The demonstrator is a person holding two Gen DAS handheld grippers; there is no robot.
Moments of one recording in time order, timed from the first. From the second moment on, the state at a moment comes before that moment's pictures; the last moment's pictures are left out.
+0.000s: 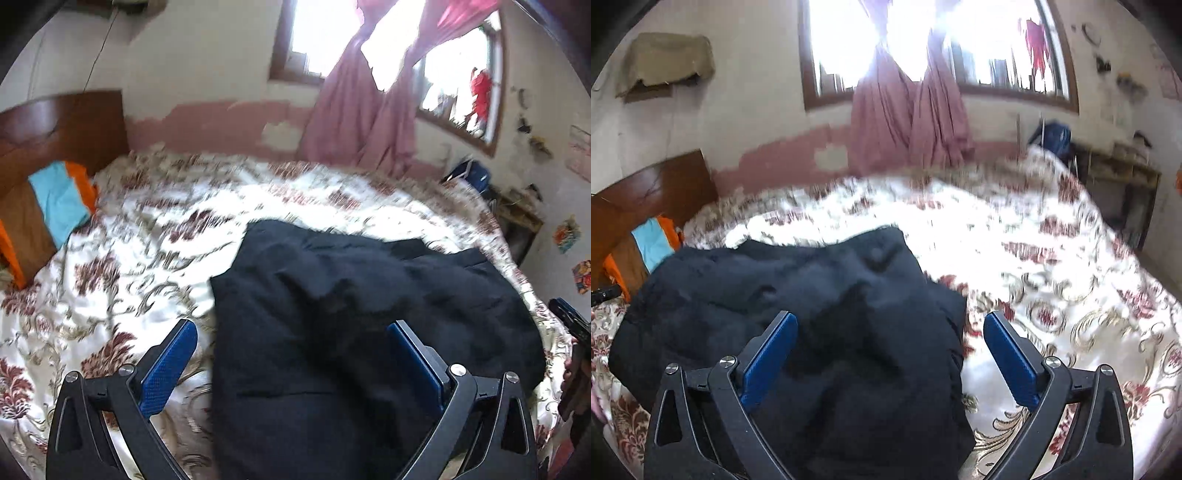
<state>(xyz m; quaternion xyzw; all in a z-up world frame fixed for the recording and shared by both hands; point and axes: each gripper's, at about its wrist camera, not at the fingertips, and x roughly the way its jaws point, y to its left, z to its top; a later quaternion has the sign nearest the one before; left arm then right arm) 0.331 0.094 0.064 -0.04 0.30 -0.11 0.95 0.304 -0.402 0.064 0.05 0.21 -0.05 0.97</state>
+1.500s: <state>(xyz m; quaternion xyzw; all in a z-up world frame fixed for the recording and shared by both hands) 0.119 0.023 0.098 0.01 0.17 -0.04 0.98 0.112 -0.276 0.089 0.03 0.09 0.02 1.00</state>
